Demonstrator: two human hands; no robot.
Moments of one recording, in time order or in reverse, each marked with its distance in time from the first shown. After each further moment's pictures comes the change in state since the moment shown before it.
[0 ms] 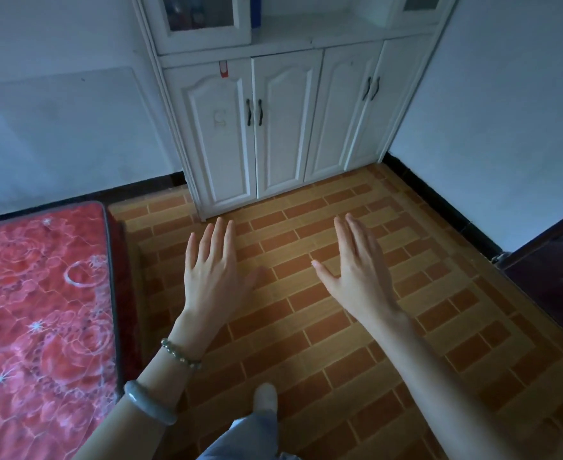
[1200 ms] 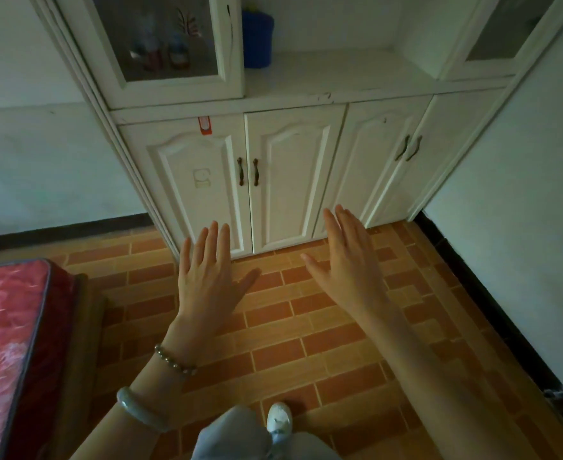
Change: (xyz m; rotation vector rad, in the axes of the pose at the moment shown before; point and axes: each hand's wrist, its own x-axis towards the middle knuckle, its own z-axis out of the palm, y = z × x) left_hand 0.437 0.080 0.147 0.023 -0.039 -0.148; right_hand 0.464 0.198 0.106 0.046 -0.080 -0.187
